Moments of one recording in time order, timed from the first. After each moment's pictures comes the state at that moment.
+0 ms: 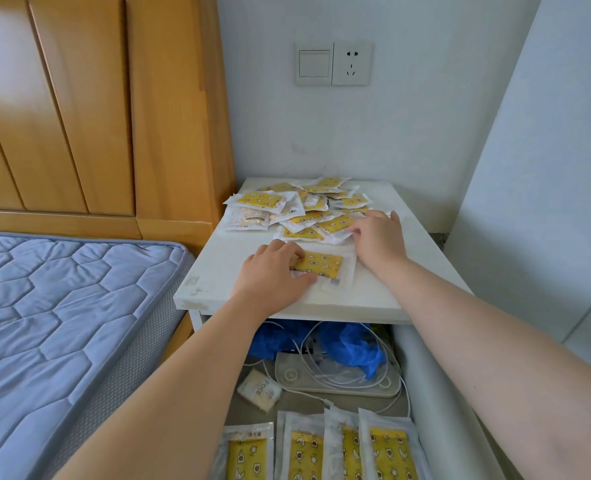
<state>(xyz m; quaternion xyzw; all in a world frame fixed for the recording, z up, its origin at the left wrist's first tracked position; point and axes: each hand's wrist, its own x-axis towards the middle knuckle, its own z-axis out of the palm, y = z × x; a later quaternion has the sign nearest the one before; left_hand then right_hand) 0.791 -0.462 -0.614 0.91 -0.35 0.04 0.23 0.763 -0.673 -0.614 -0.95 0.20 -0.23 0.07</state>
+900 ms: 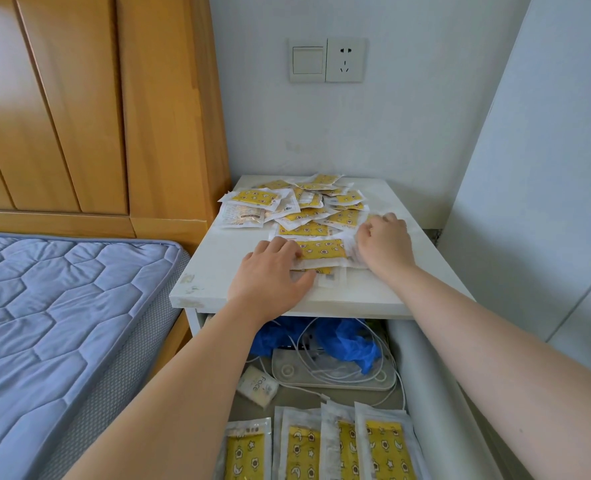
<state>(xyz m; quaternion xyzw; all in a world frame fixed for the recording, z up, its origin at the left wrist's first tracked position) 0.783 -0.459 -0.619 0.89 -0.39 0.11 0.21 0.735 -0.660 -0.612 -0.91 0.29 -0.26 0.16</state>
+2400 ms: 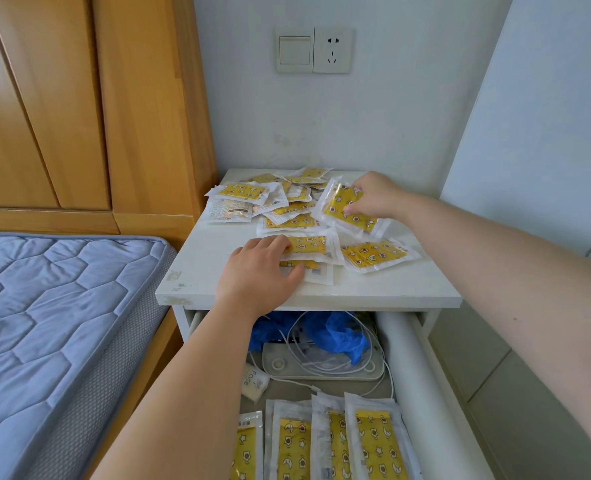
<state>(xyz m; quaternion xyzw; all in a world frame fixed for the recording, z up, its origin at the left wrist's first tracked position) 0.775 -0.459 -0.613 0.90 -0.38 0.10 0.19 0.755 -0.691 -0.538 -0.96 0.20 -0.09 0.14</state>
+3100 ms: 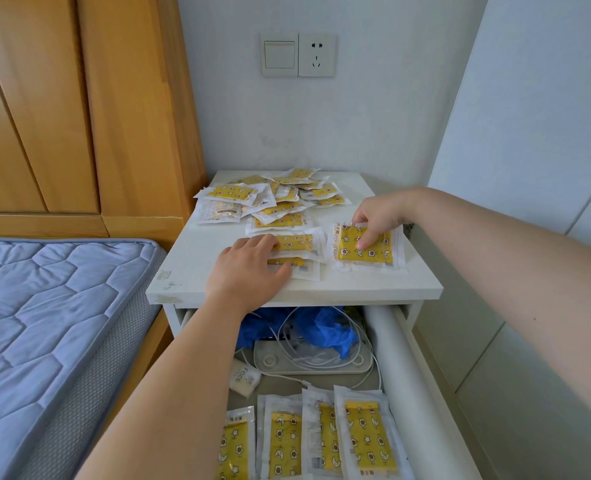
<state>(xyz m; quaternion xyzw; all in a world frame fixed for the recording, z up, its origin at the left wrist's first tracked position) 0.777 -0.460 -0.616 0.90 -0.38 0.10 0.18 0.709 -0.692 -0.525 -0.97 0.16 0.17 0.08</state>
